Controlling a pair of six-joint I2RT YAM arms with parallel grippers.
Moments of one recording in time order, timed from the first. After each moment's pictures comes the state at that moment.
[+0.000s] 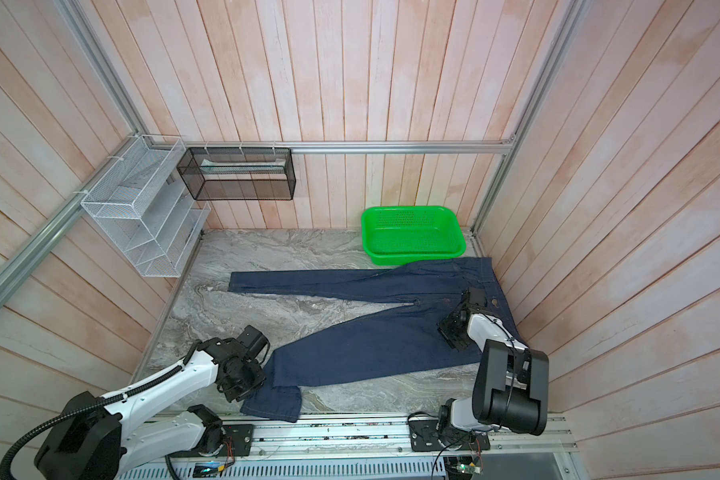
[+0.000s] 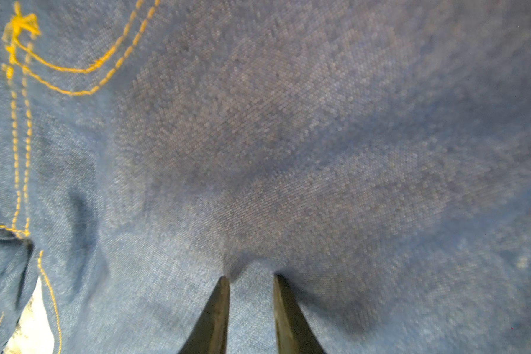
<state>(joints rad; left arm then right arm) -0.55 1.14 0.52 -0.93 0.04 -1.12 -0.22 1.44 0.69 -0.52 -0.16 0.70</state>
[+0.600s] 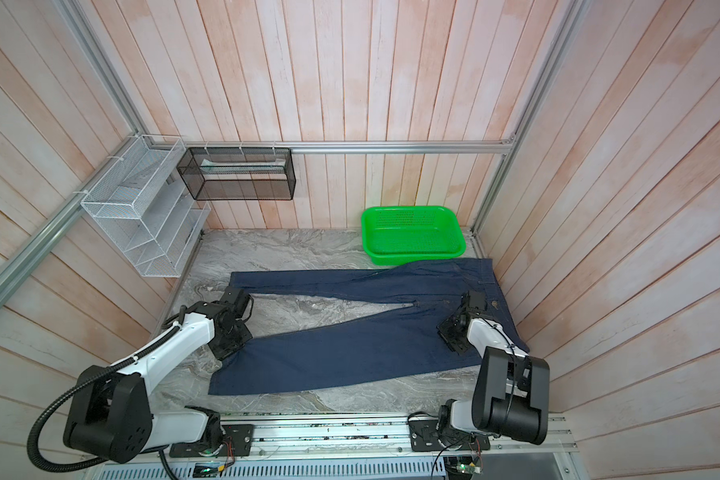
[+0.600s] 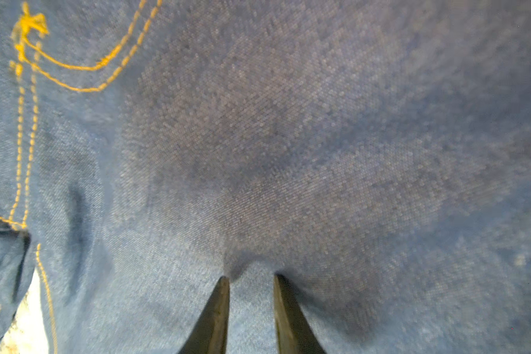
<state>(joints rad) -0.21 1.38 0.84 -0.94 -0.21 -0.85 -0.22 1.38 0.64 -0.52 -0.16 0.70</state>
